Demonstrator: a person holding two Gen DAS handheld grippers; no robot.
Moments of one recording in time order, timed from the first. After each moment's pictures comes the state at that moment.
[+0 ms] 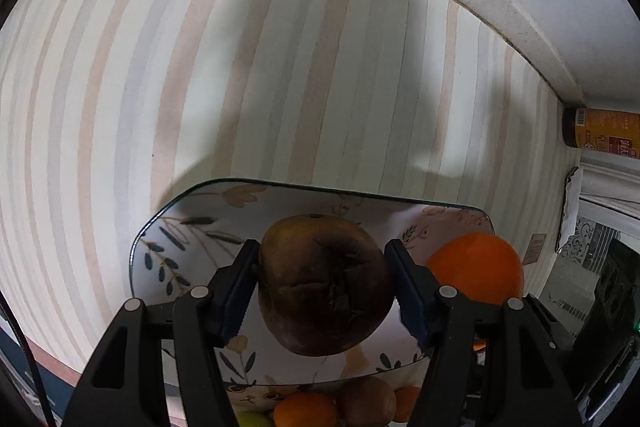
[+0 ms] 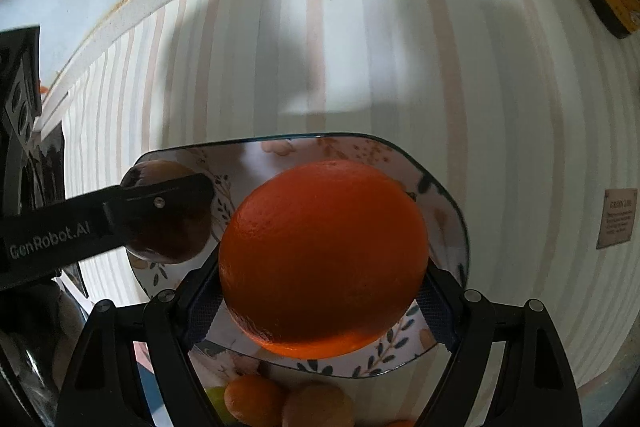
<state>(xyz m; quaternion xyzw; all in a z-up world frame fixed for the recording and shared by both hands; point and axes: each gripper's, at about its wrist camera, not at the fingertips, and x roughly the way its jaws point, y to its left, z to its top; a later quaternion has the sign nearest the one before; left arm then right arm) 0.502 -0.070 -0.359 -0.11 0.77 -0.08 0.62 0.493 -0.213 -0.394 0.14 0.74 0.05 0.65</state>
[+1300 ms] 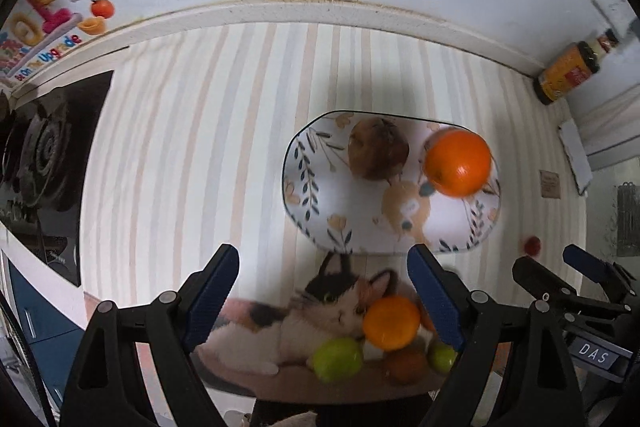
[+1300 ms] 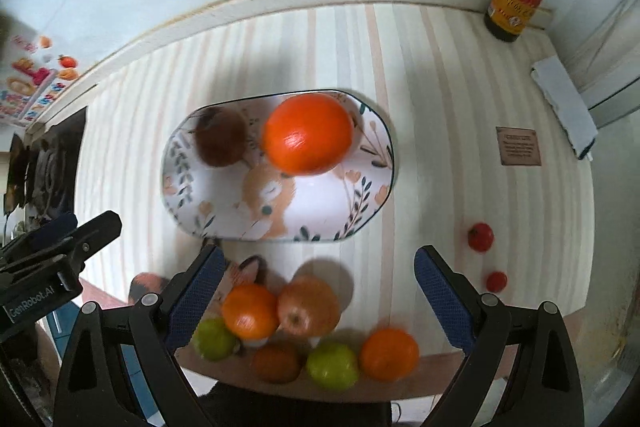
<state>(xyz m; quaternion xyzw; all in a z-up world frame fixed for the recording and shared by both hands) 0.354 -0.029 -0.207 0.00 0.64 -0.04 0.77 0.380 -0.227 -0.247 0.10 0.66 0.00 0.75</state>
